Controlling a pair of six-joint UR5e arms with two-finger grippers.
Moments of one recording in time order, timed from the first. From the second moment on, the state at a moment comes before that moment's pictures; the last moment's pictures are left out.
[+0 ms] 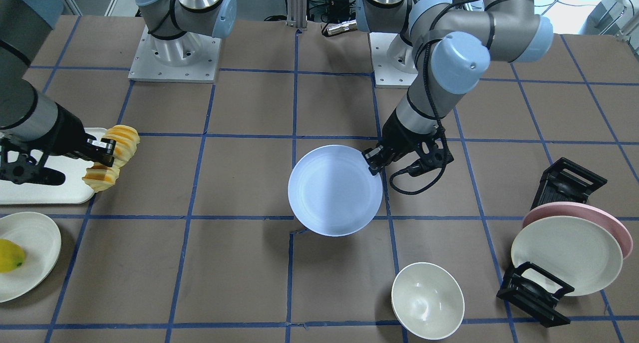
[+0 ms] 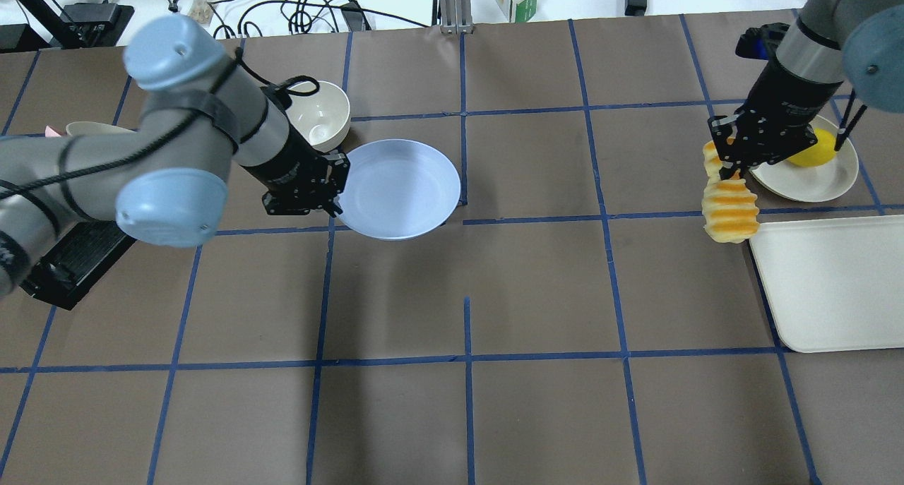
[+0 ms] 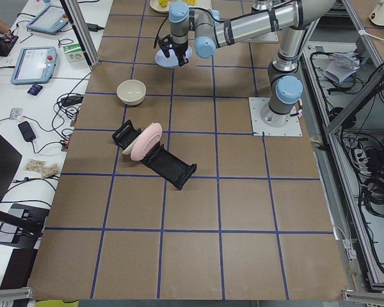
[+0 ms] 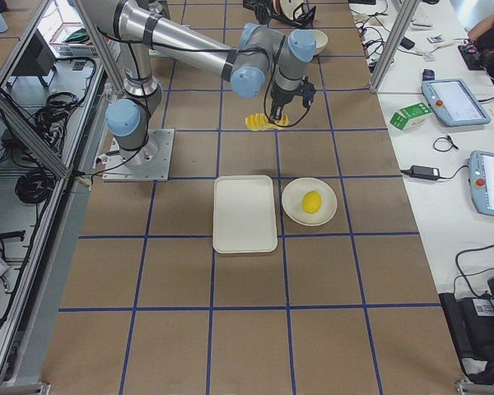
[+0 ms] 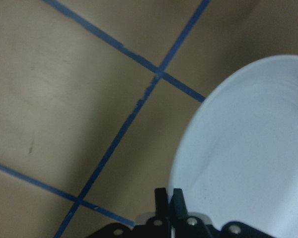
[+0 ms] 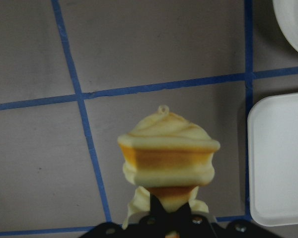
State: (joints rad) left arm -1.61 -1.71 -1.95 -0.99 1.35 -0.50; right arm 1.35 -1.41 1.67 -1.65 -1.54 -0.12
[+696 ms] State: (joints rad) left arm -1.72 -1.83 -2.09 -0.71 1.30 -0.52; right arm 1.55 -1.38 1.67 -1.75 -1.52 0.02
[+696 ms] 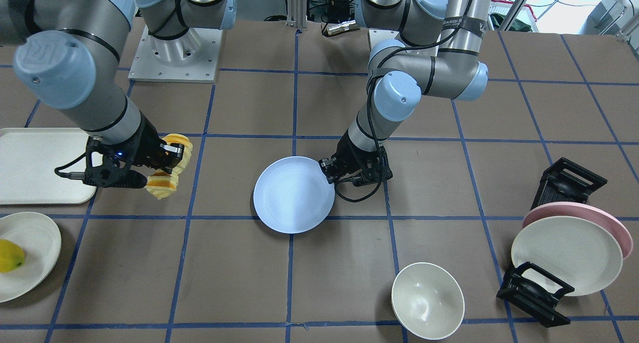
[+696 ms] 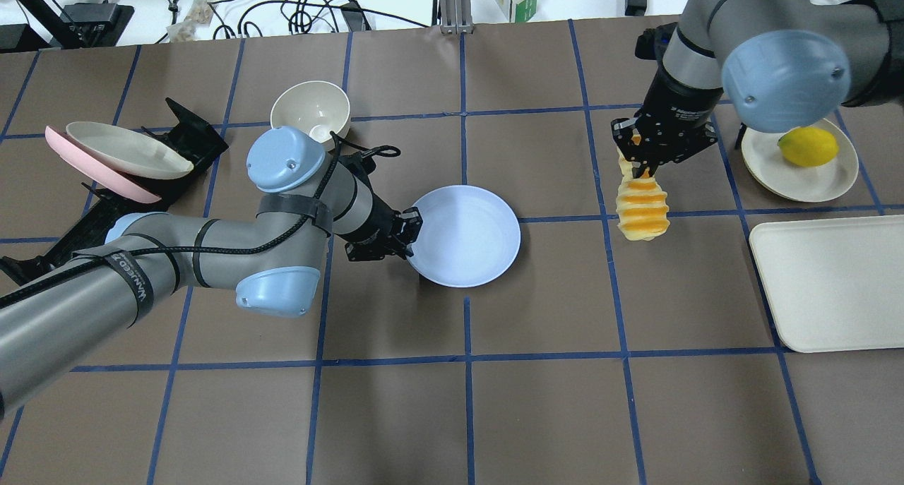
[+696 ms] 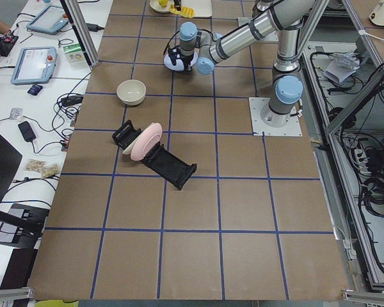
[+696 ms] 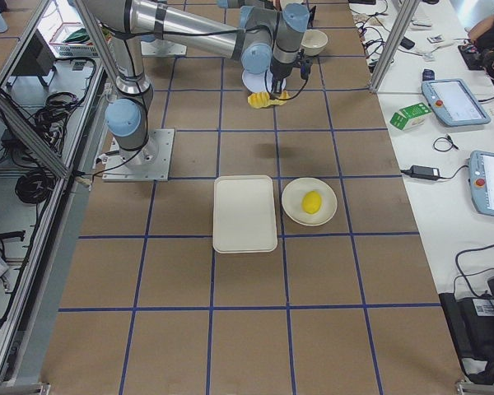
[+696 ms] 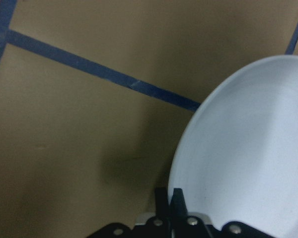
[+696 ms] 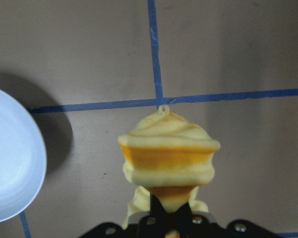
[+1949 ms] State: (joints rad) left arm -1.49 -1.59 -1.60 -1.56 1.56 0.04; right arm 1.90 -1.17 1.63 -1.96 -1.43 0.39
